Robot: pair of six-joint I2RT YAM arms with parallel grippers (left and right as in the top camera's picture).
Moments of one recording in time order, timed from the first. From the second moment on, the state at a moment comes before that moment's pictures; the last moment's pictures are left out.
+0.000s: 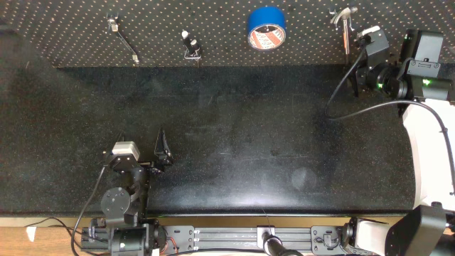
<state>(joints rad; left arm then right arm) 0.09 0.01 0.01 -0.07 0.08 -0.12 -0.19 1.50 1.19 -0.64 -0.50 -0.41</state>
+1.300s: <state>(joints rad) 0.09 0.01 0.01 -0.07 0.08 -0.12 -0.14 0.55 0.07 0.23 -0.44 -0.12</state>
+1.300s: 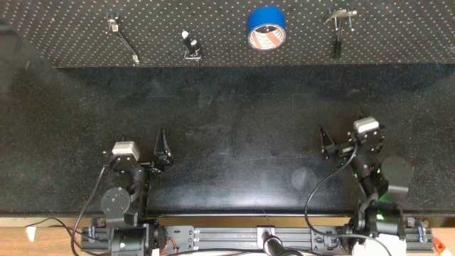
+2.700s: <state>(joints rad) 0.09 0.01 0.01 -0.07 0.08 -0.12 -0.01 0.04 0.01 -0.07 -0.08 -0.01</state>
